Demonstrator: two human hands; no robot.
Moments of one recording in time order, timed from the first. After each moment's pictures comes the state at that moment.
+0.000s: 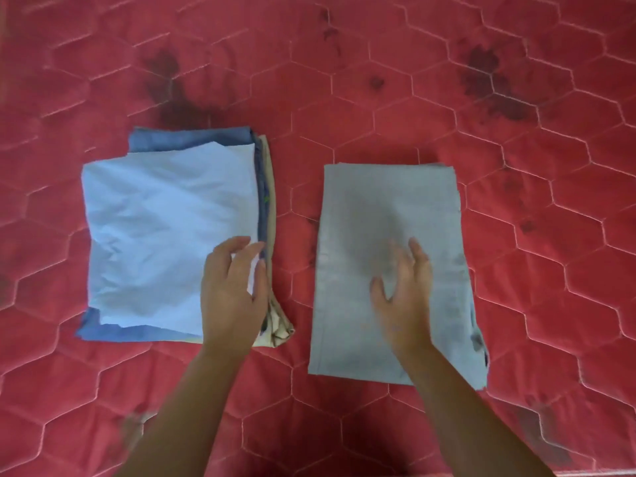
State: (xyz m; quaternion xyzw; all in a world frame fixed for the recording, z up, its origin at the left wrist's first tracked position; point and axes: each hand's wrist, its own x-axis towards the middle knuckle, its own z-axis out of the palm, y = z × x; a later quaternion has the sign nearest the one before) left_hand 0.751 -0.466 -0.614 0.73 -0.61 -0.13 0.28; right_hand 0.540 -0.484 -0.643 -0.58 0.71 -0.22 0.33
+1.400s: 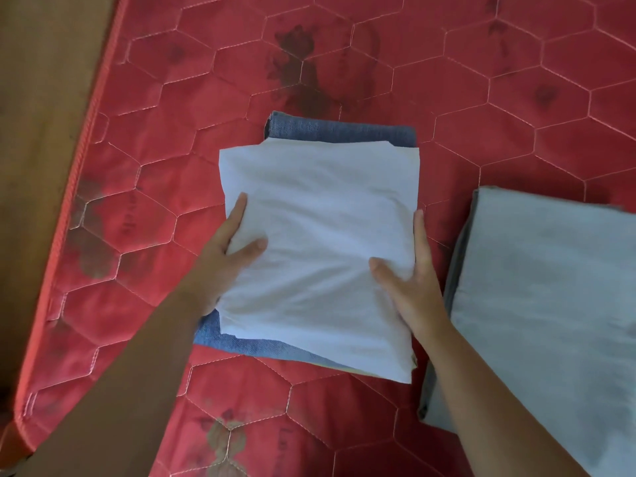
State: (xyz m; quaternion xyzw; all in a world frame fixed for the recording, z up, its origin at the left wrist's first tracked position) left_hand 0.954 -0.489 -0.627 0.69 -0.26 -0.56 0.38; right_hand 0.707 -0.532 -0.659 -0.46 0.56 -0.28 0.62
